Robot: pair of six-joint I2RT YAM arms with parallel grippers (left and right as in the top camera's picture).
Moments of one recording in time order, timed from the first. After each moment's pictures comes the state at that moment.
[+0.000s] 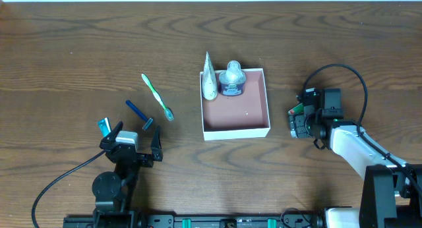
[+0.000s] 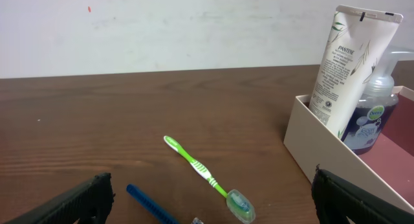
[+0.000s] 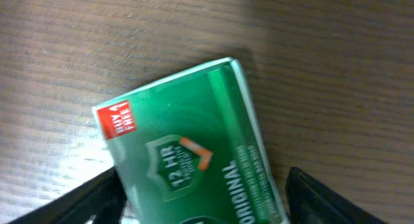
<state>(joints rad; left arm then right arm) -0.01 0.04 0.02 -0.10 0.15 -0.01 0.04 1.54 0.64 -0.24 -0.01 -0.10</state>
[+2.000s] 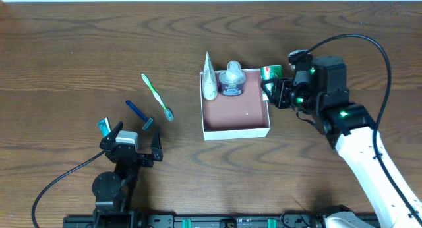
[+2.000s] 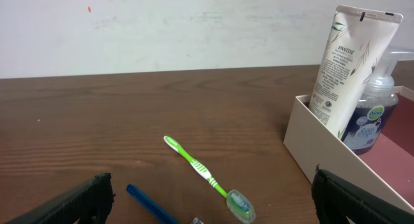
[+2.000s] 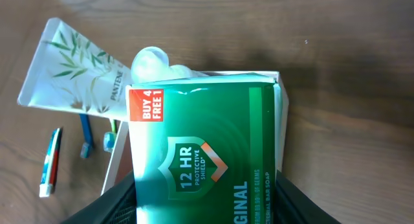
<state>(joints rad) -0.01 0.04 0.02 -0.10 0.15 -0.01 0.24 1.30 0.96 -0.40 -0.34 0.36</state>
